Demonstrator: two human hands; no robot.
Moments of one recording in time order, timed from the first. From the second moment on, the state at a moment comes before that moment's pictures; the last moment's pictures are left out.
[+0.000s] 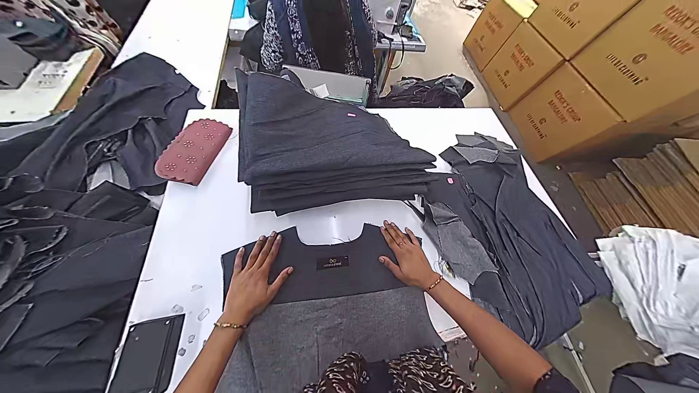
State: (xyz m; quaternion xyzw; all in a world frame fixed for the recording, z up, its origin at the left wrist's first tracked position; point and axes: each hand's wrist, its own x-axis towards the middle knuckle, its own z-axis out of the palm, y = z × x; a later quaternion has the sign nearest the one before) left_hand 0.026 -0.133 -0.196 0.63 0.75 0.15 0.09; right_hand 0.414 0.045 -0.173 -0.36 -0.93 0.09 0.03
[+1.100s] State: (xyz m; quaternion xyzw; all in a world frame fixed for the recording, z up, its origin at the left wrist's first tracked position) left_hand 0.245 -0.192 0.024 0.76 0.36 0.46 0.30; right_hand 0.468 -0.226 0.162 -0.19 -0.68 0.43 0.56
